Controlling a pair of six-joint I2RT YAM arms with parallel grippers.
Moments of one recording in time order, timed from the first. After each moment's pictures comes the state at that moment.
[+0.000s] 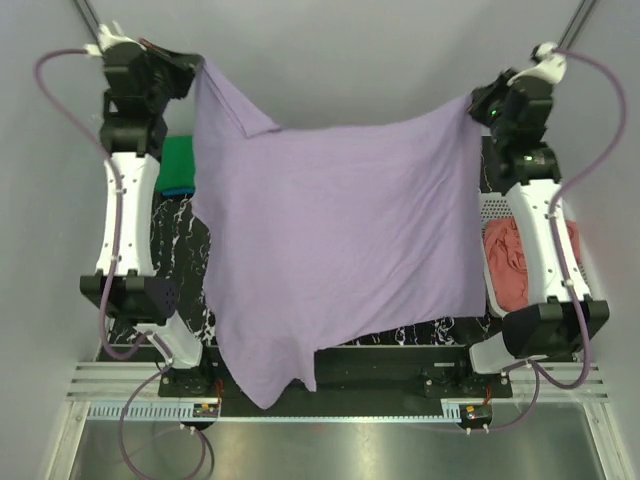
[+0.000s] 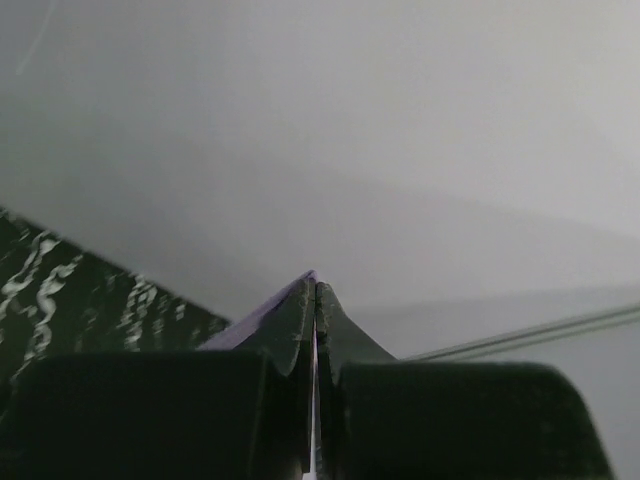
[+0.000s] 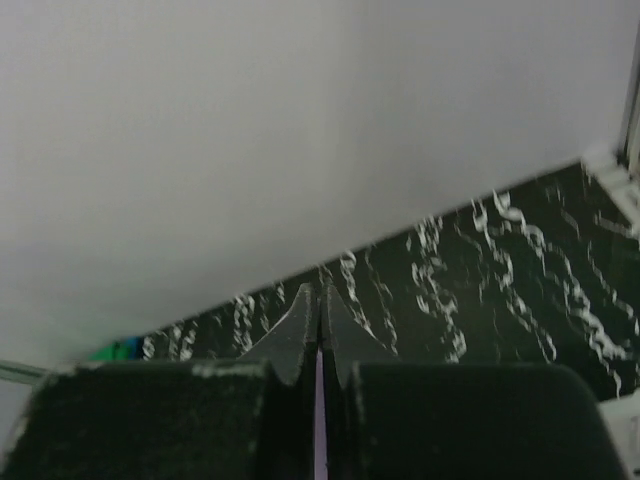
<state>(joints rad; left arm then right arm) 0.01 1.67 2.14 -0.45 0.08 -0.99 0.04 1.48 1.76 -0.29 0.15 0.47</state>
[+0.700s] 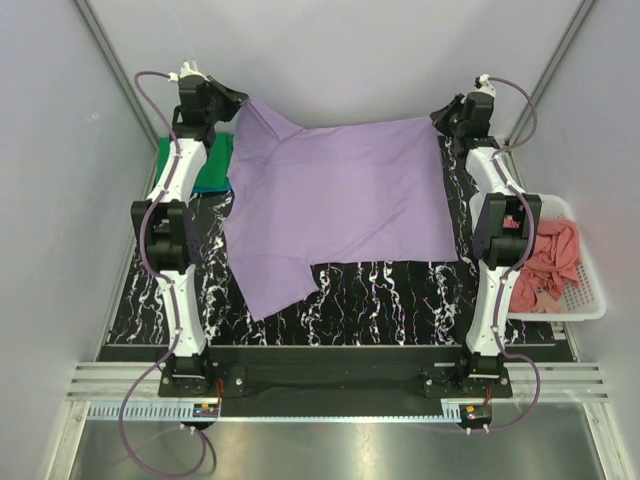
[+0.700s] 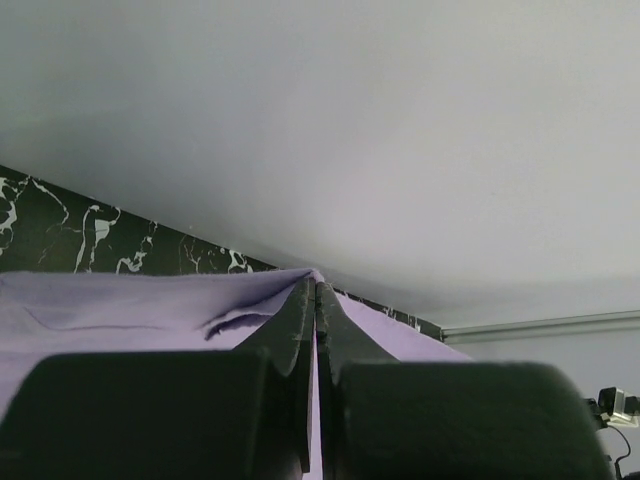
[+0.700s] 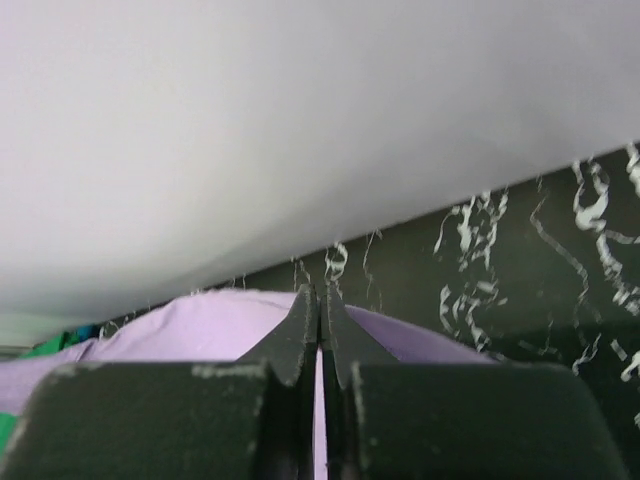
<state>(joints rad) -0.02 2.20 2.10 -0.08 0.22 -0.89 -0.03 2.25 1.94 0.06 -0.14 0.58</state>
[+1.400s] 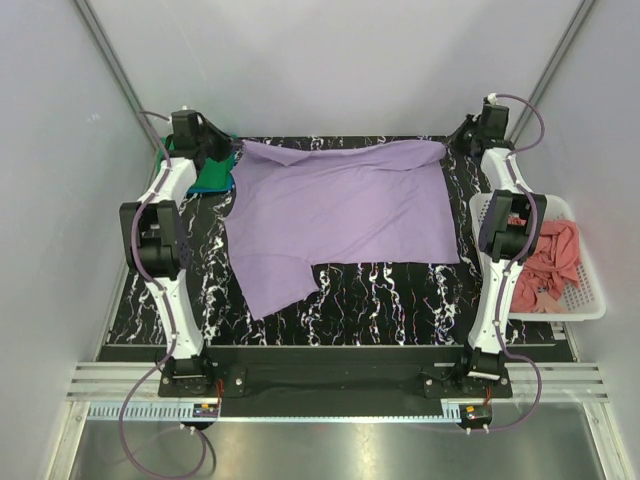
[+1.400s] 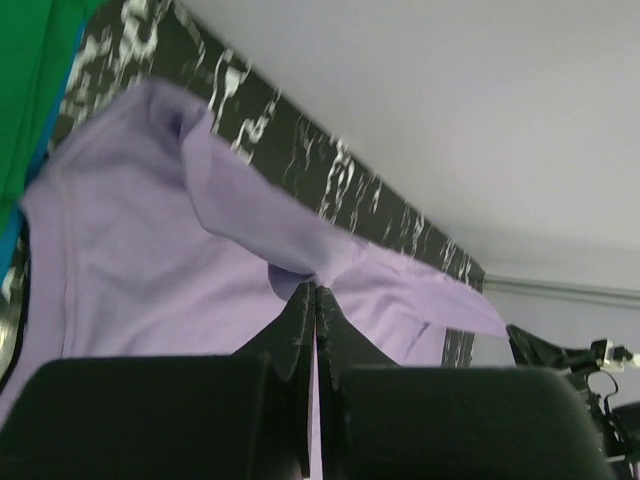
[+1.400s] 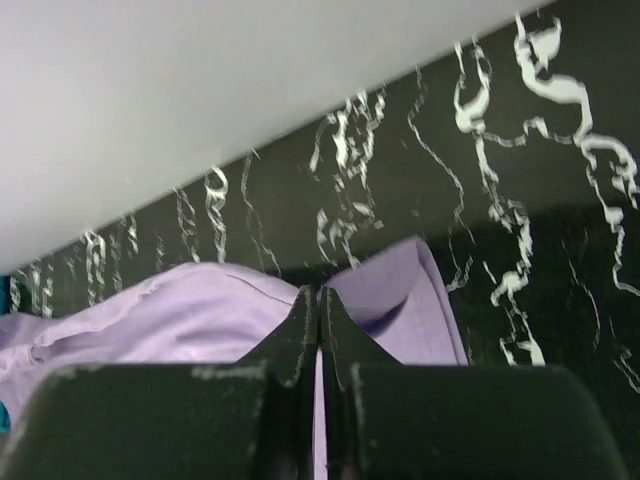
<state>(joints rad) 0.06 2.13 1.80 -0.12 0.35 -0.90 -0.14 2.41 2.11 -0.20 -0.28 0.50</state>
